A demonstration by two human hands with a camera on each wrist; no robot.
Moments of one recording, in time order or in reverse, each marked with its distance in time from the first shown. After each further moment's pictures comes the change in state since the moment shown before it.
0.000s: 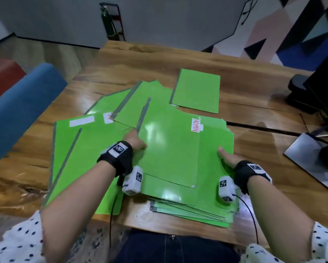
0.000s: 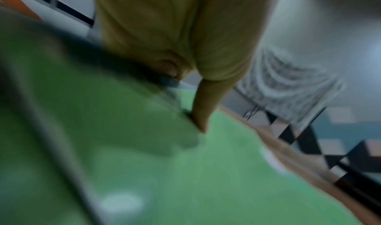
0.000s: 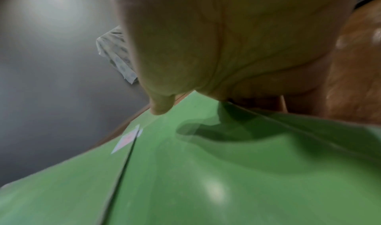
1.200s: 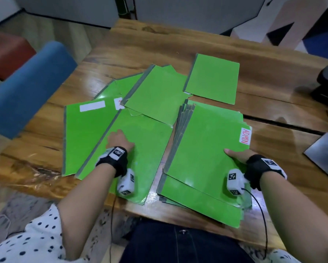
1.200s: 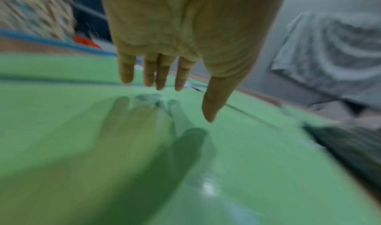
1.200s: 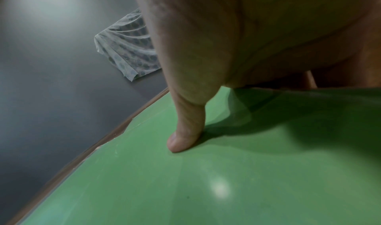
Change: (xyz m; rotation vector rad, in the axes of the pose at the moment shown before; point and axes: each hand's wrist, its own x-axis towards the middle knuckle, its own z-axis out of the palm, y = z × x) left_hand 0.036 -0.090 0.007 0.259 0.249 -0.160; right_hand 0.044 0.005 0.002 -0.133 -0.003 0.020
